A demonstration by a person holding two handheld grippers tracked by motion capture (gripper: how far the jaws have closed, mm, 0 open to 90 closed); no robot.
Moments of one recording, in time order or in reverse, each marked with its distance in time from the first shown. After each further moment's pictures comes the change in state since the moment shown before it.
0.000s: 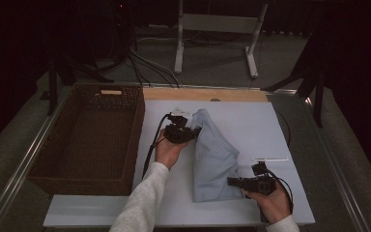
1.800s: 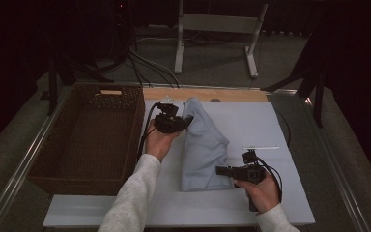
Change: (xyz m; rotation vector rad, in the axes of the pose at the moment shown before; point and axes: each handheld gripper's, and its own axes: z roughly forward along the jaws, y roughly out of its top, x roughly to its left) left arm 0.007 0.028 -0.038 -0.033 0.046 -0.006; right arm 0.032 0.032 0.008 -0.026 0.071 -0.017
